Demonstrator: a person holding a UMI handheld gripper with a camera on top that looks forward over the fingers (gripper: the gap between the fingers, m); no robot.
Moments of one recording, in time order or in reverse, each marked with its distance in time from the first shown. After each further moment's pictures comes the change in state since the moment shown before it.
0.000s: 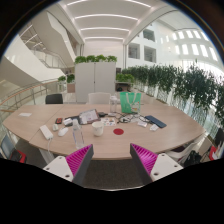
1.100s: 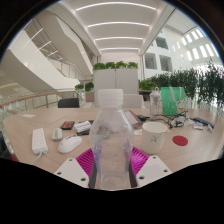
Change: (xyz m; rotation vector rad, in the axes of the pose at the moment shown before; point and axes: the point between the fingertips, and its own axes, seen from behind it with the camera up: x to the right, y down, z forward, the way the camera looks) arm -0.243 0.057 0.384 0.171 -0.211 0.001
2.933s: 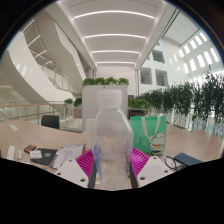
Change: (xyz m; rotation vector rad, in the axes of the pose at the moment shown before) arm 0.328 -0.150 0.091 0.171 0.047 -0.050
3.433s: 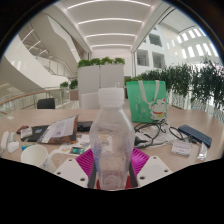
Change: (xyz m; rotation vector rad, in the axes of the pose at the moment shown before) arm -0.019 0.118 0.027 -0.211 0.035 0.046
